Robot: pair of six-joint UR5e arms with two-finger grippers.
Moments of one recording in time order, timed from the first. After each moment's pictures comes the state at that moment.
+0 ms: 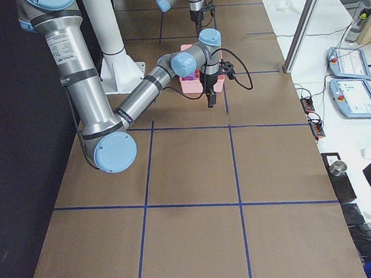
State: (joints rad) left arm -0.67 -2.21 -1.82 -1.53 -1.95 -1.06; right arm 1.01 -1.33 2.01 -1.80 2.19 0.50
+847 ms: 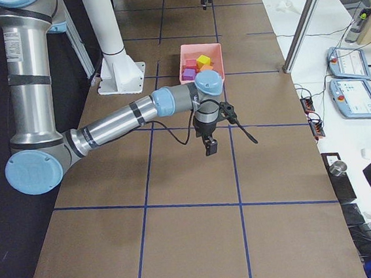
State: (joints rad) left arm -1.10 -1.84 -1.88 -1.53 -2.25 -0.25; right arm 1.40 -1.67 1.99 -1.80 2.29 -0.19
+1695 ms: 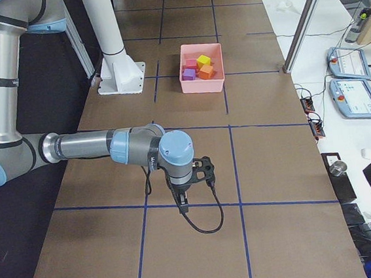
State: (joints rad) left arm -1.52 -1.51 -1.73 -1.54 -2.37 0.13; right arm 1.68 -1.81 1.89 -1.80 2.34 -0.32
